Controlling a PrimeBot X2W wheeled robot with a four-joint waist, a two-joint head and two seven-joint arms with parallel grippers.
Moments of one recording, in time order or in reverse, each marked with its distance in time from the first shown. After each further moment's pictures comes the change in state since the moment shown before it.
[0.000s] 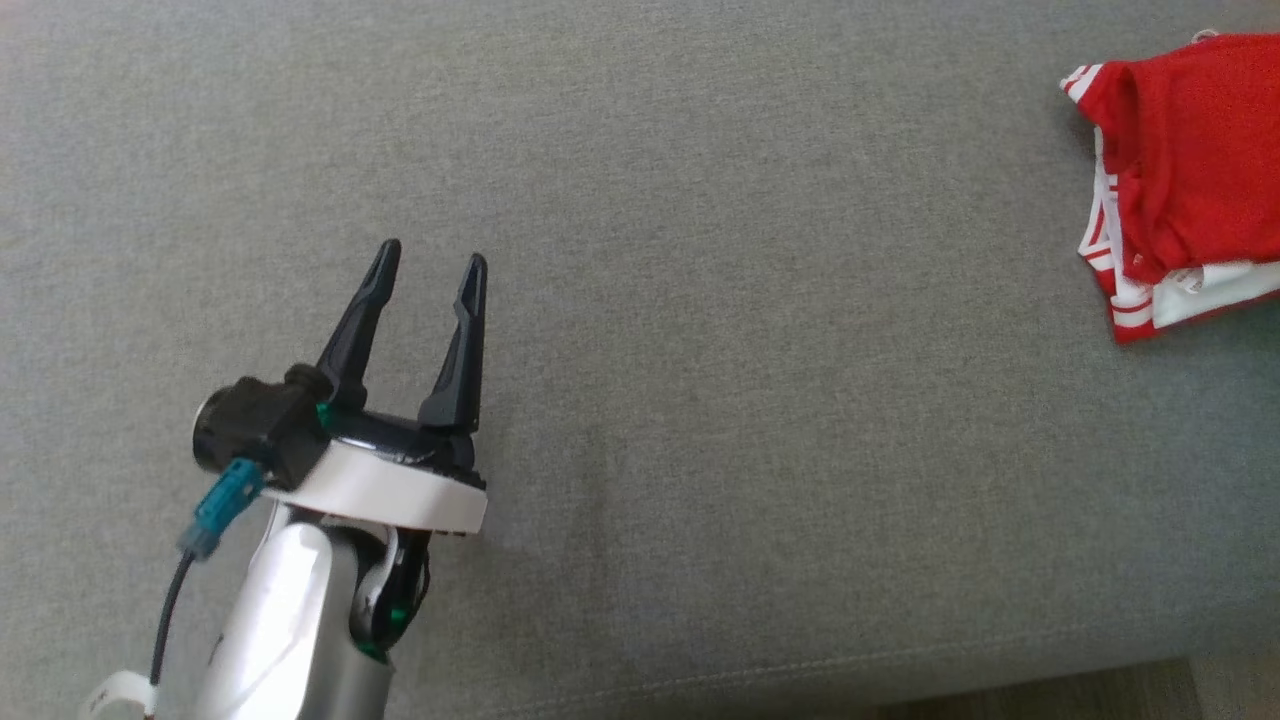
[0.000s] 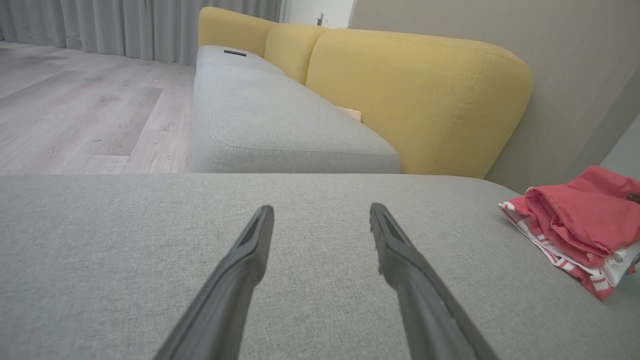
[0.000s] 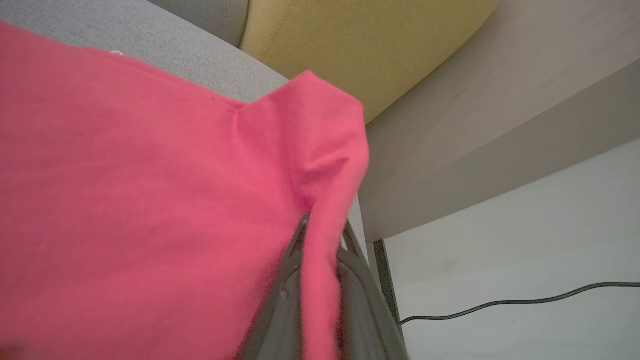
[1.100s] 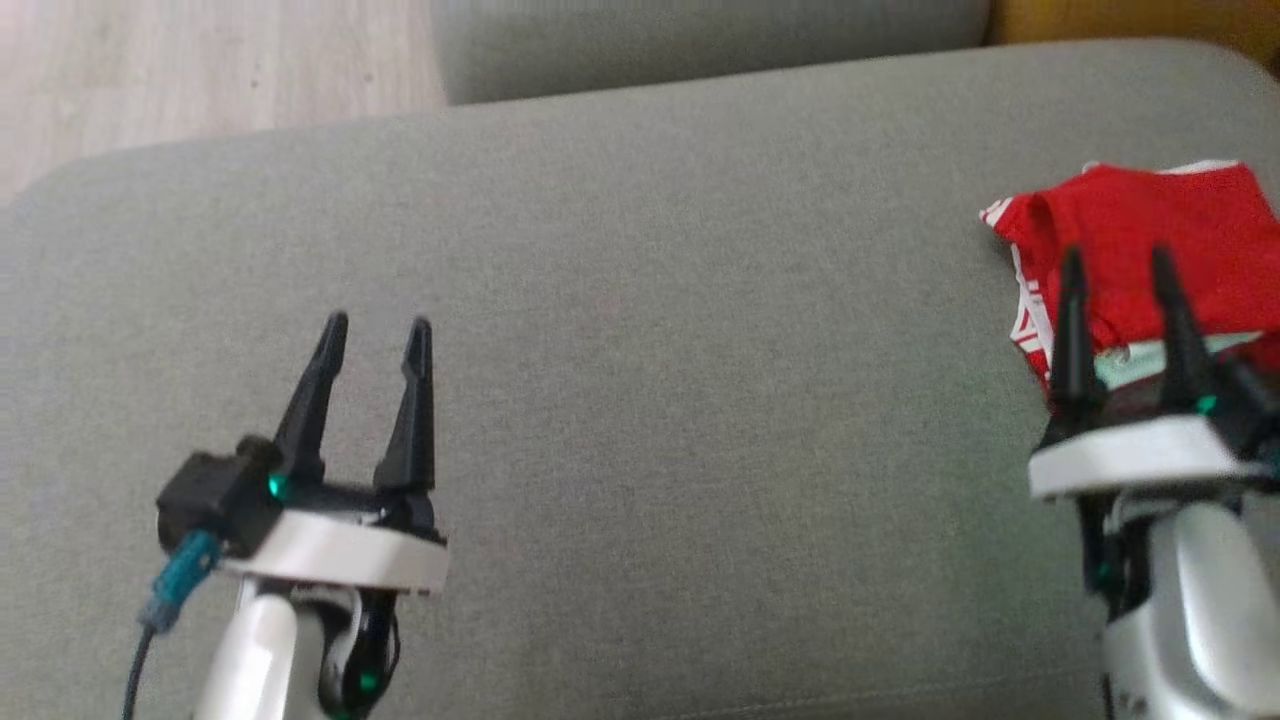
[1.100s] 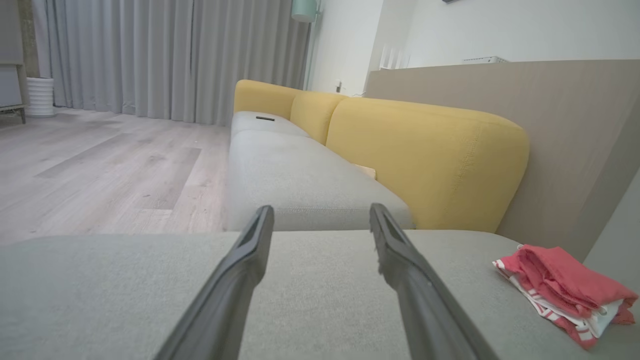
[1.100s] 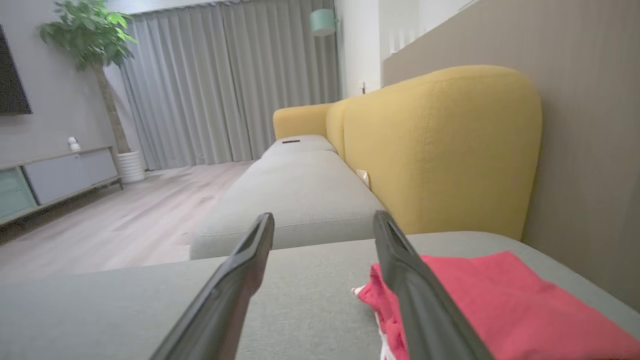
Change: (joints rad) left arm 0.104 0.000 0.074 -0.036 -0.024 0.012 0.000; right arm 0.450 0.512 -0.033 -0.592 0.355 0.000 -0.222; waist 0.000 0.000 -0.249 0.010
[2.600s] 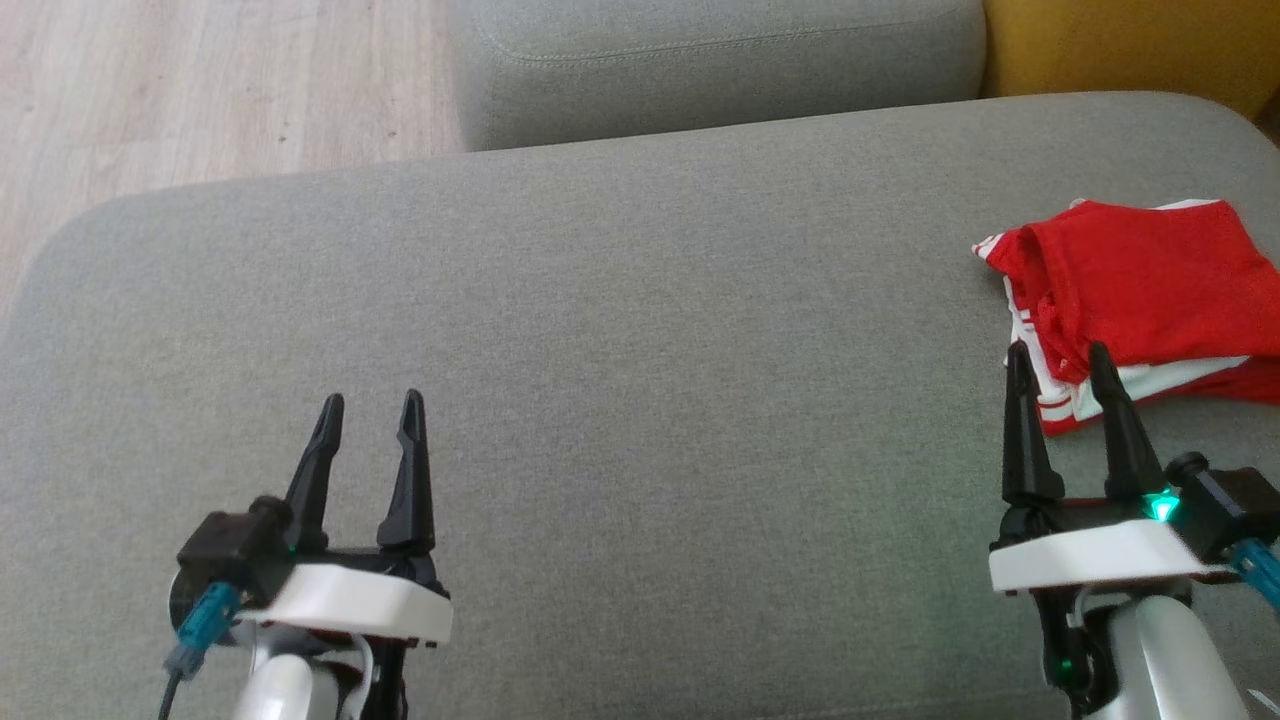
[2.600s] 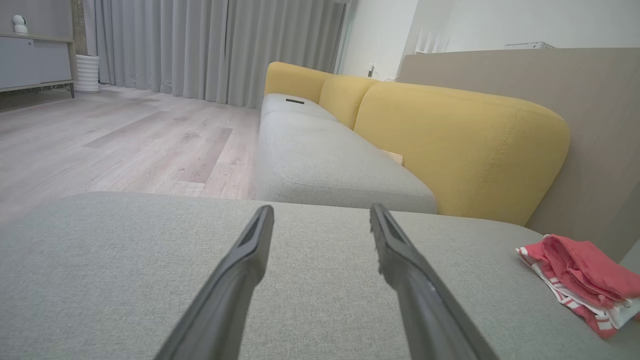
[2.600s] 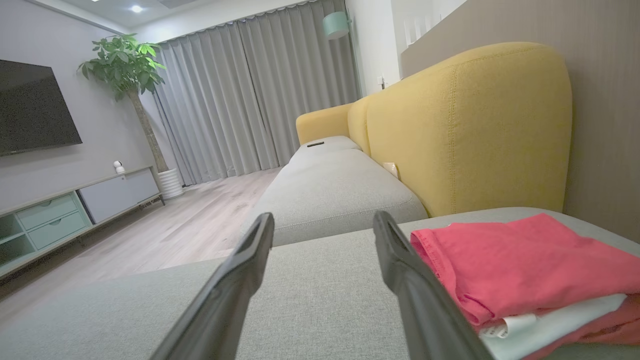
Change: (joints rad) left arm 0.115 0.001 -0.023 0.023 -0.029 0.108 0.000; right arm 0.208 0.017 0.110 -0.087 0.133 0.000 -0.059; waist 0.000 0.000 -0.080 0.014
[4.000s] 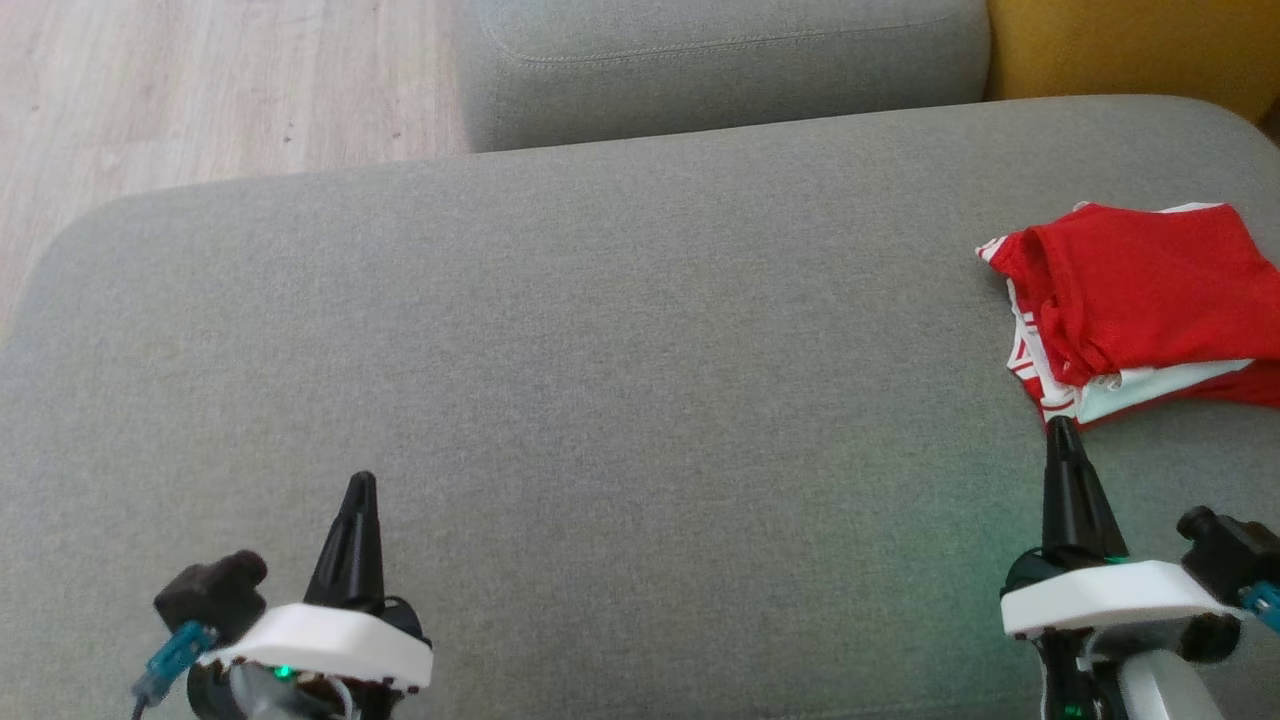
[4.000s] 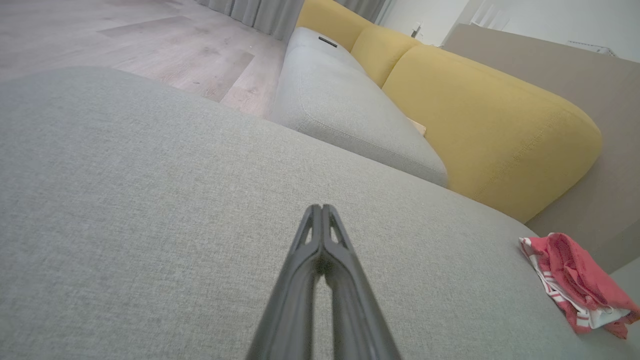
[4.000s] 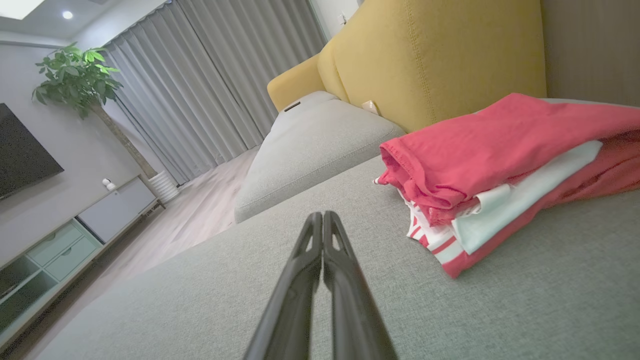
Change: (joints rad) left arm 0.054 -0.001 0.024 0.106 -0.220 -0.013 0.049; right arm 0.056 0.001 -0.008 0.090 0.223 0.000 0.050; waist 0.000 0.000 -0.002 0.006
